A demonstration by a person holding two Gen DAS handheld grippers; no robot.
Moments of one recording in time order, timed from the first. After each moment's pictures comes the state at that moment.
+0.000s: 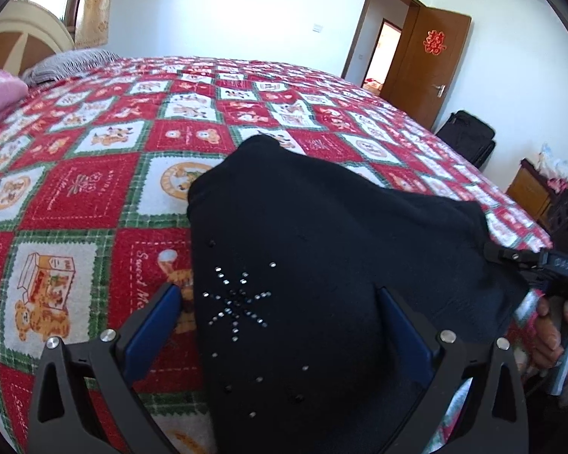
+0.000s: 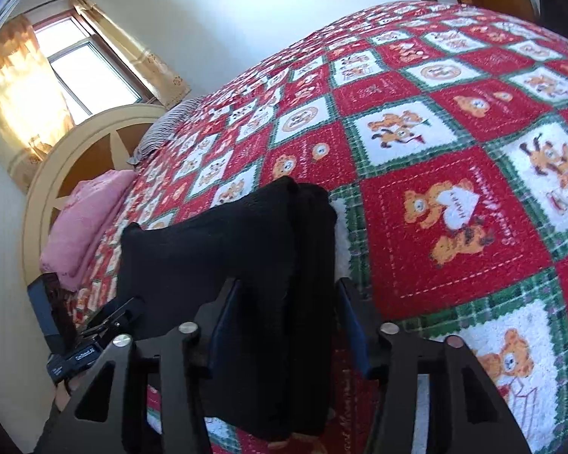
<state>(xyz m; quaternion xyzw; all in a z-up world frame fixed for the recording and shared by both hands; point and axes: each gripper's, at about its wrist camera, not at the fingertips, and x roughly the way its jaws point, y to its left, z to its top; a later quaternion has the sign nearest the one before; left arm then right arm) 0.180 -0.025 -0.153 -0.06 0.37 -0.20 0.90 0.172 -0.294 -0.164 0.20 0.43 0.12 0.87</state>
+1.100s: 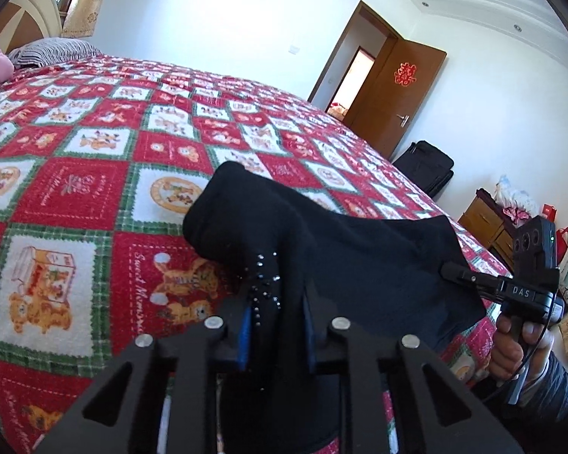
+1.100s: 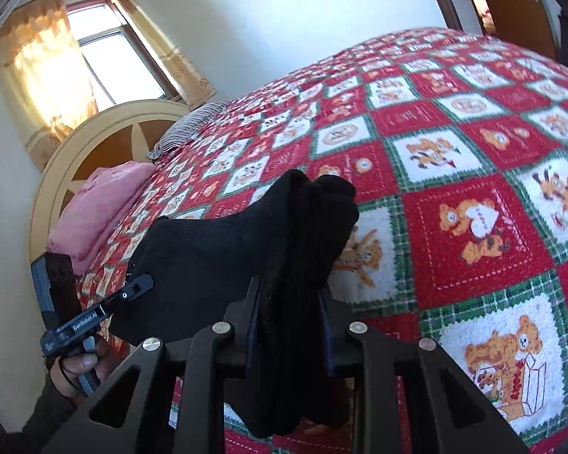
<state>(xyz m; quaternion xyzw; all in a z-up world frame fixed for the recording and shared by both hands) 0.167 0.002 -0.136 -0.13 0.34 -0.27 0.89 0.151 -0.259 -0.137 0.14 0.38 0.15 0.90</state>
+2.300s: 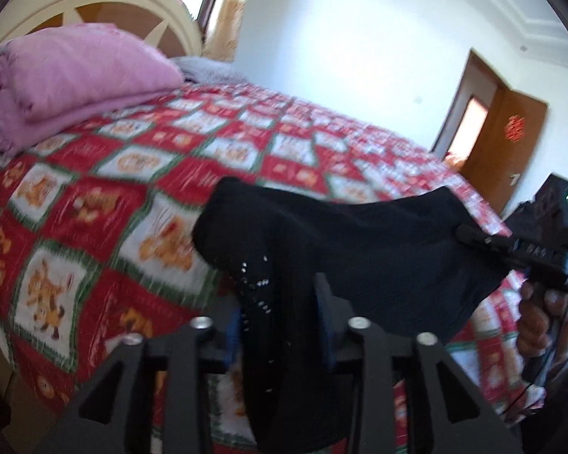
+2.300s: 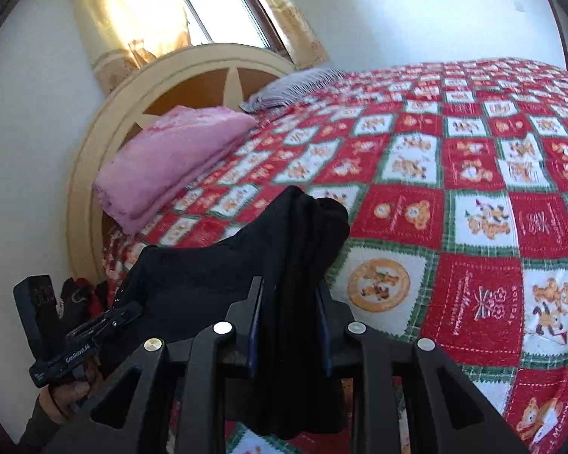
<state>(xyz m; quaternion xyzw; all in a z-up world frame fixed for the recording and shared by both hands) 0.143 0.186 -0.148 -0.15 0.31 -0.01 0.94 0.268 -0.017 -0.150 0.06 0.41 0.30 0.86</state>
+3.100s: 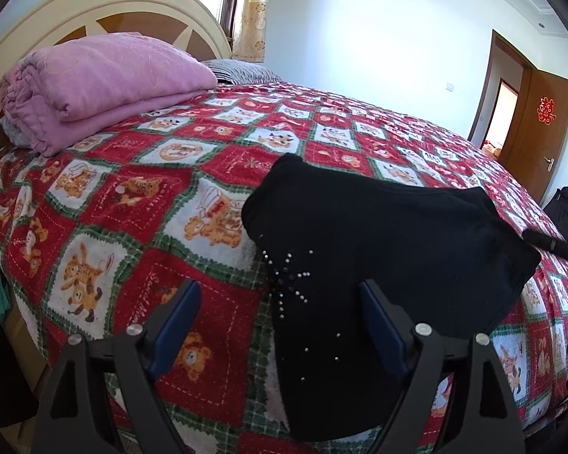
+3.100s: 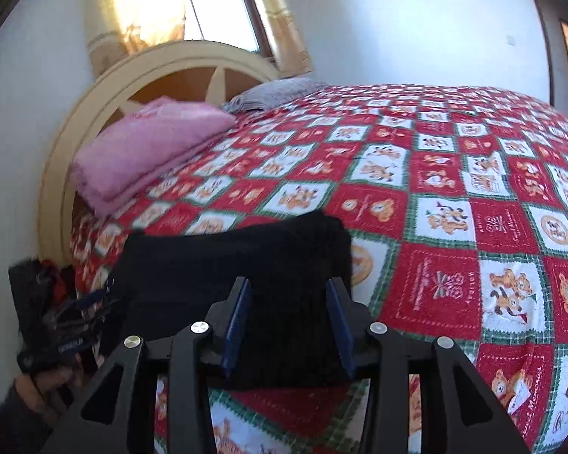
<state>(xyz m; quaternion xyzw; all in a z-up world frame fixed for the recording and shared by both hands) 0.131 0.191 -0.162 -0.10 0.32 0.06 0.94 0.224 -0.014 -0.148 -0.03 0.38 0.27 0.89</state>
